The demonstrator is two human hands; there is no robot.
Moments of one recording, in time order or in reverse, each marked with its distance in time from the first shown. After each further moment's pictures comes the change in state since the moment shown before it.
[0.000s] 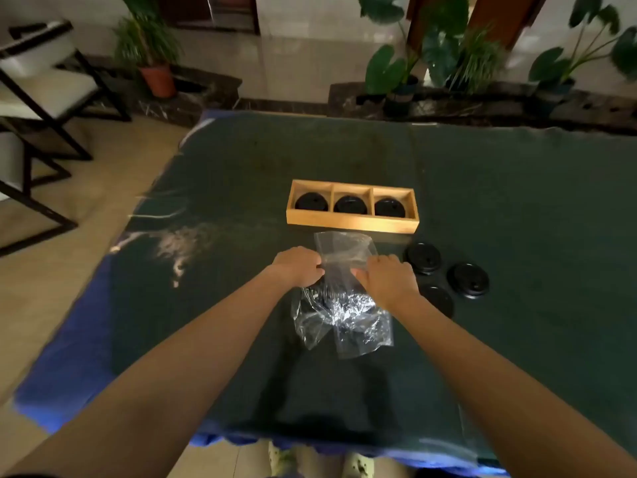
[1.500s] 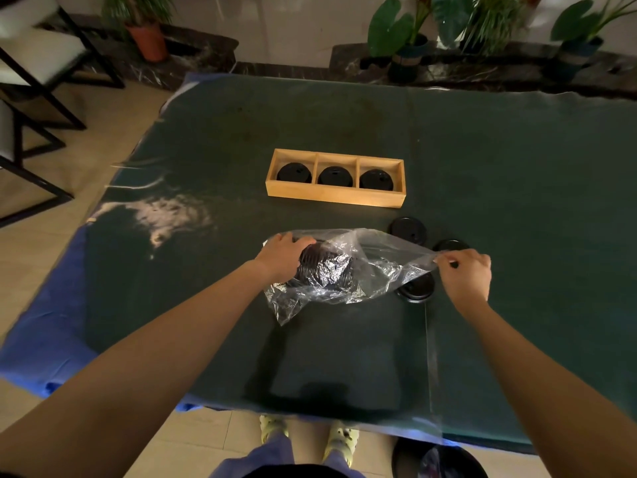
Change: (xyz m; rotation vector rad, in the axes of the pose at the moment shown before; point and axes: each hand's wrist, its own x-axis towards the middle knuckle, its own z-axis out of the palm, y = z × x) left_hand 0.012 0.016 0.045 0.040 0.071 -0.021; right_hand -0.011 0.166 0.061 0.557 0.410 0.425
